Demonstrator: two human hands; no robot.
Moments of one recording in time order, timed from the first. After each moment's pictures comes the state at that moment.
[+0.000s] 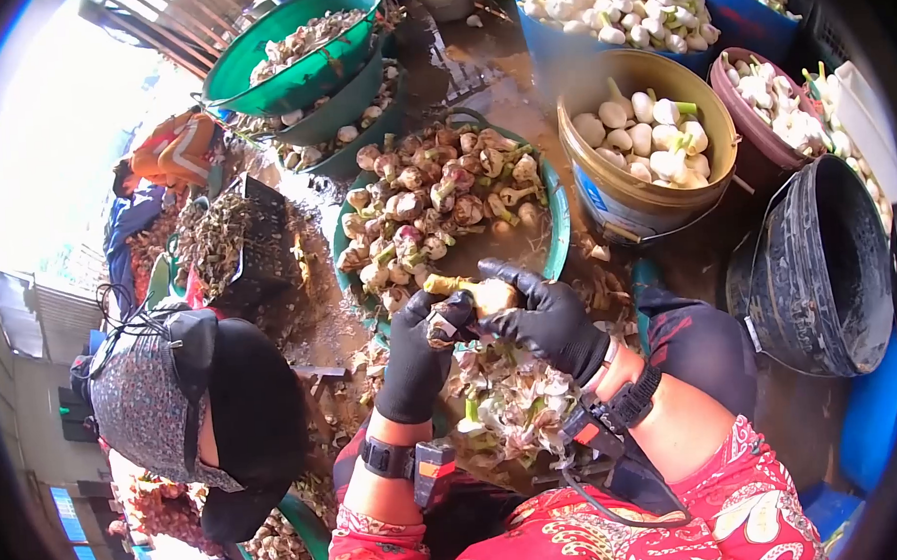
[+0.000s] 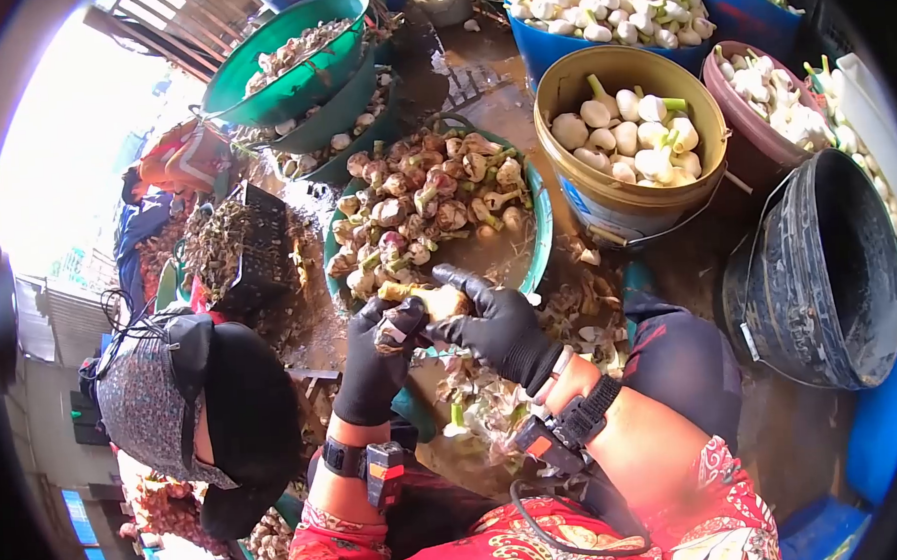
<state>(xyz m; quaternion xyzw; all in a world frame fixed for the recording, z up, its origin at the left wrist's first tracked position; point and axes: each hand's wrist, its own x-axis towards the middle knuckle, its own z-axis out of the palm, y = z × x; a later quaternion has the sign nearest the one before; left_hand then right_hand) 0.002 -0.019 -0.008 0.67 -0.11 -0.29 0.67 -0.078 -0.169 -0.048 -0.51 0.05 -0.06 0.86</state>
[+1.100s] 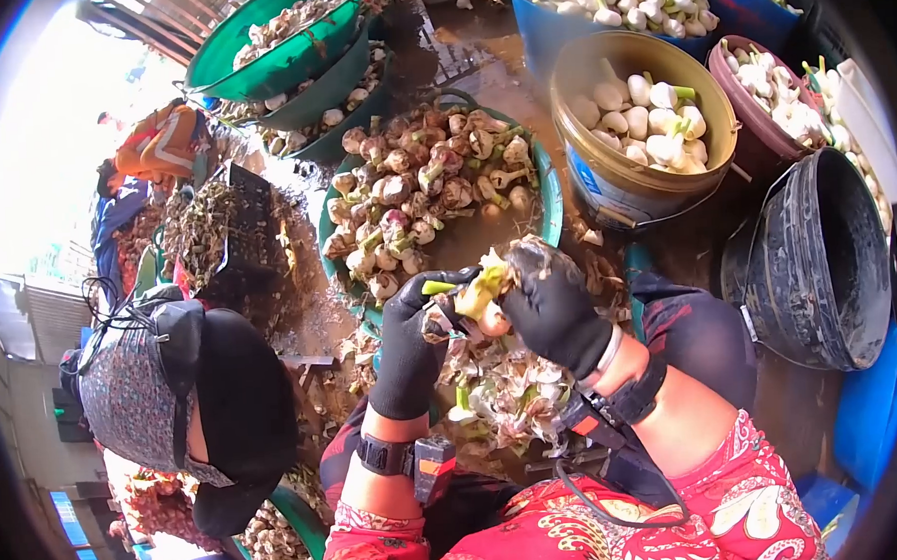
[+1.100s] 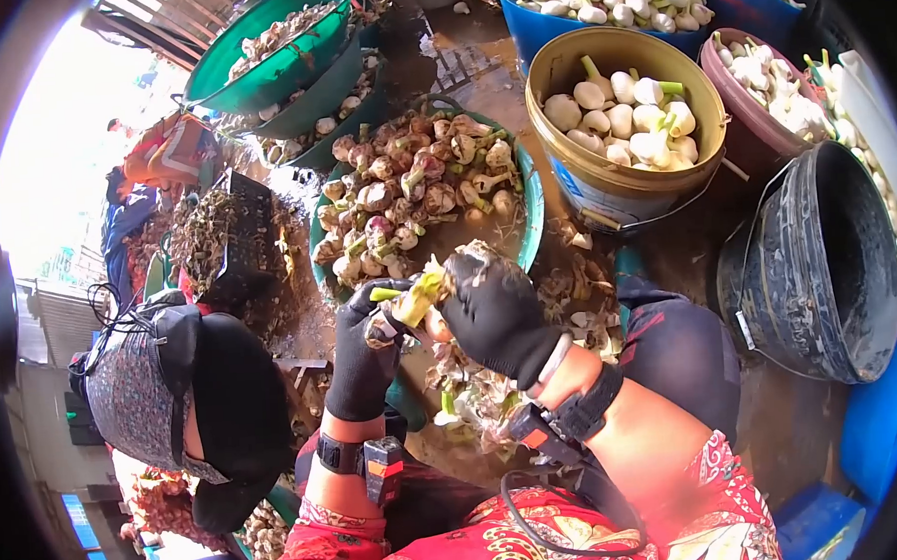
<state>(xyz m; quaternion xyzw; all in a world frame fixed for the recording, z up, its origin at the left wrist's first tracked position) 0.000 -0.020 -0.008 0.68 -0.23 -0.24 0.65 -0.077 -0.176 -0.037 -0.84 0.05 -0.23 0.49</state>
